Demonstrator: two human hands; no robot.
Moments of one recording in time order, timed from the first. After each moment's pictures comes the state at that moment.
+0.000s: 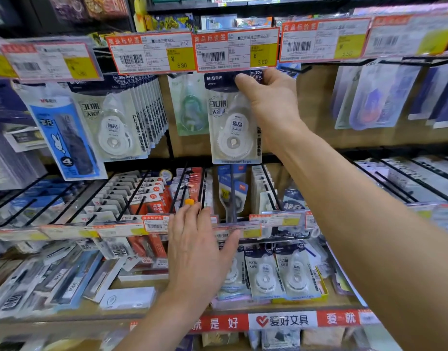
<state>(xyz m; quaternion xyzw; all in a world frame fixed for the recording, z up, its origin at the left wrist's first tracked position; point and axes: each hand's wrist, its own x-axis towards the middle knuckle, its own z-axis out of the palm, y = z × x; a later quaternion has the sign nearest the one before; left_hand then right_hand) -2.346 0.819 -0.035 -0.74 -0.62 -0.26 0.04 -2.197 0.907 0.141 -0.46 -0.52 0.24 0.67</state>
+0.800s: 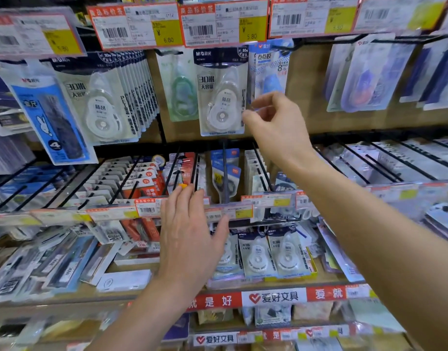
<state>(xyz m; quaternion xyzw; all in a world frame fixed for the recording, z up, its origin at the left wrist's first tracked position) -2.348 0.805 -0.034 -0.75 -0.59 -0.31 0.04 -2.175 0.858 0.090 -0.58 -0.59 0.13 0.55</state>
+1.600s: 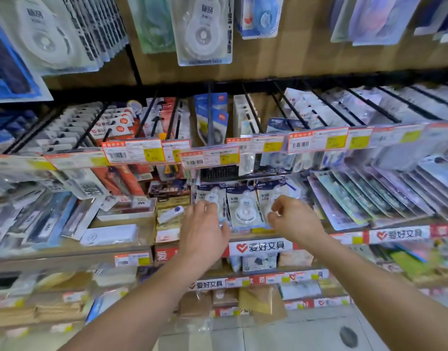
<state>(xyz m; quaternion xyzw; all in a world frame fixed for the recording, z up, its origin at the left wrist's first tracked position) -2.317 0.806 -0.156 -0.77 -0.61 -0.10 -0.12 -2.111 0.792 -0.152 -0.79 -0.56 0.22 0.13</state>
